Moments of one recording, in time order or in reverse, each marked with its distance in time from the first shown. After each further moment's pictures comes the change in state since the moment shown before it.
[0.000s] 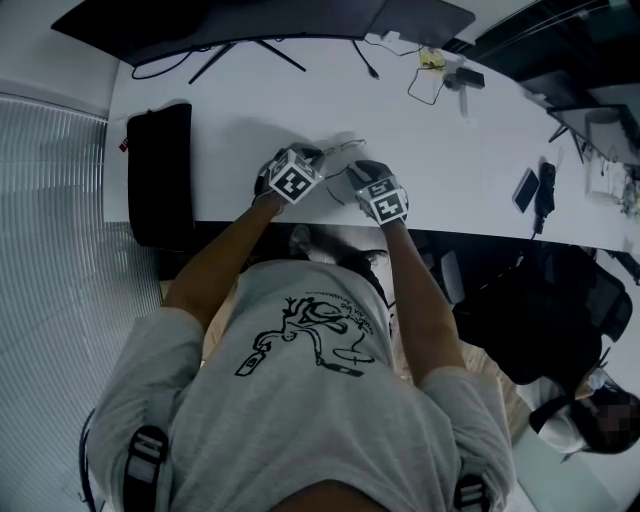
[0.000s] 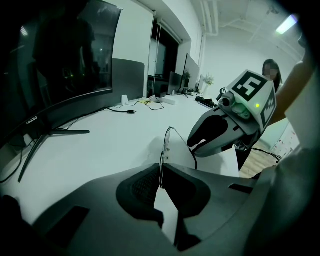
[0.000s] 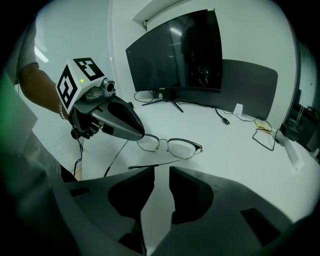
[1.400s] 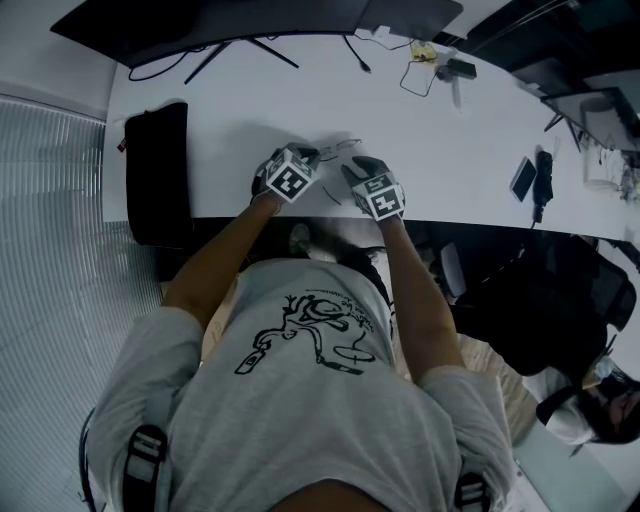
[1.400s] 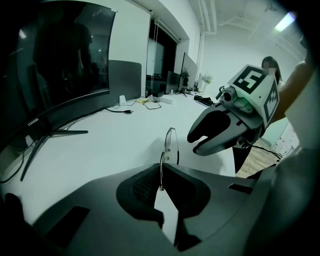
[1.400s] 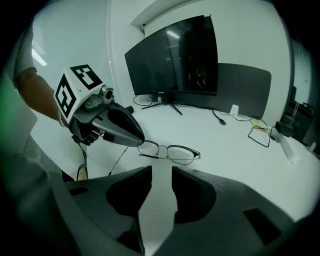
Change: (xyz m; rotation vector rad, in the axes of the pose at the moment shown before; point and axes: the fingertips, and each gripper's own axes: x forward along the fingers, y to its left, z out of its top) left arm -0.005 -0.018 -0.006 0.016 0.007 0.007; right arm -0.018 0.011 -0.002 0.033 -0.024 -0.014
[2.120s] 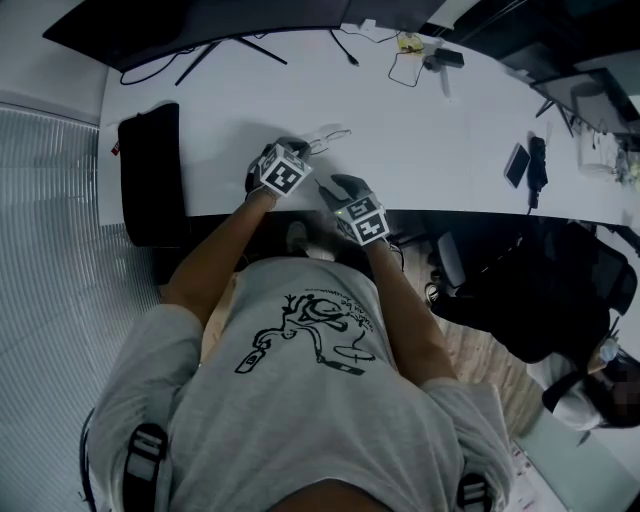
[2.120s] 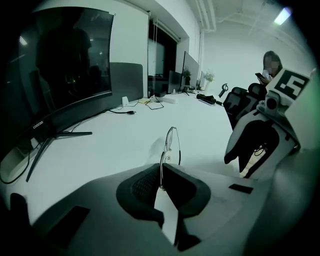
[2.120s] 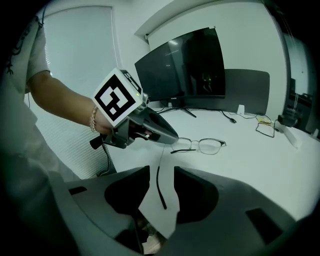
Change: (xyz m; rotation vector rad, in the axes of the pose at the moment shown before) left arm -0.001 0.002 -0.001 0.012 -0.001 0.051; right arm -0.031 0.079 -0.011 0.035 -0.081 0.071
